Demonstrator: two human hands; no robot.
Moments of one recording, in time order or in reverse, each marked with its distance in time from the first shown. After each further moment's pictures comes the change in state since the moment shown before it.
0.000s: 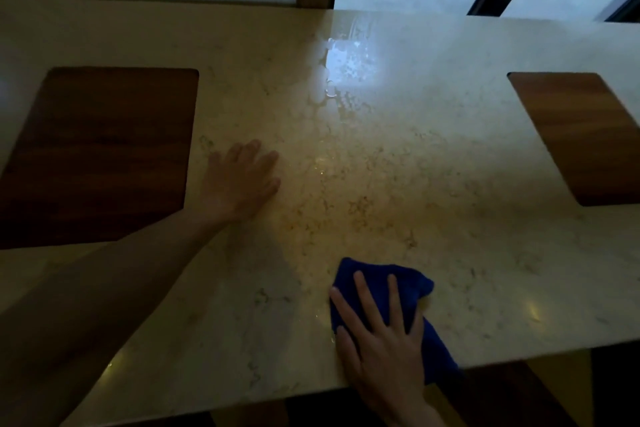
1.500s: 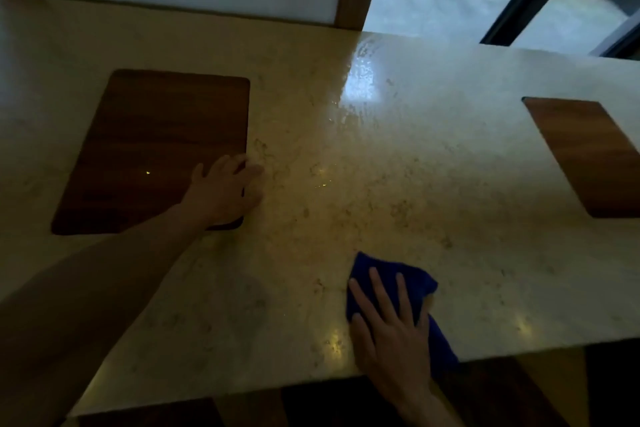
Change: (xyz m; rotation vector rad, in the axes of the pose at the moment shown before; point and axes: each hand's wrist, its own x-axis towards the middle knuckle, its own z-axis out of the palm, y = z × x) left_hand -0.054 -0.113 -0.003 -0.193 -0.202 -0.039; right_hand 0.002 -0.071 -0.001 0.124 0.027 0.057
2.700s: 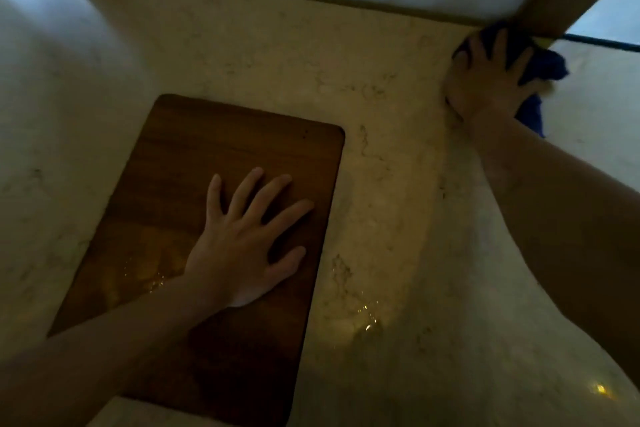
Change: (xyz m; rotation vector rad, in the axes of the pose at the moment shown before) left_hand 0.097 -0.092 -0.015 0.149 0.176 -0.047; right_hand 0.626 -0.078 -0.107 0.085 0.130 0.212
